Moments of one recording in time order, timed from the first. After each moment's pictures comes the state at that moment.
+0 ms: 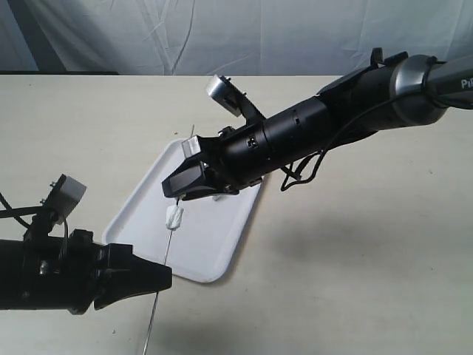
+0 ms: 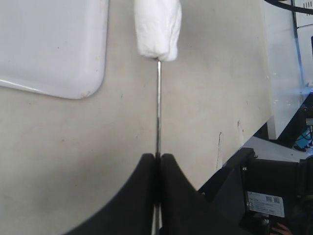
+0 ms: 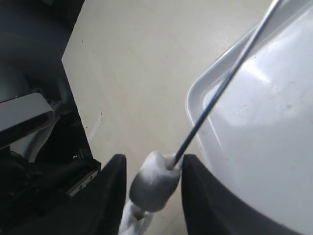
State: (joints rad) left arm -0.34 1.31 -0.27 -1.74 0.78 1.18; right arm 0.52 1.98 -1.15 1.44 0.96 -1.03
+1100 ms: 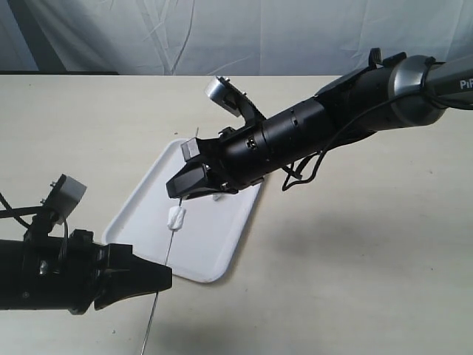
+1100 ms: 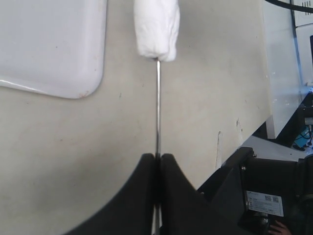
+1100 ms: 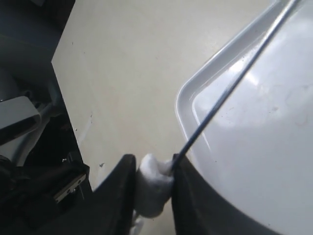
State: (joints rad) left arm -0.34 1.31 -0.27 -1.74 0.78 1.18; right arm 0.53 1.98 -1.15 1.43 0.92 -1.04
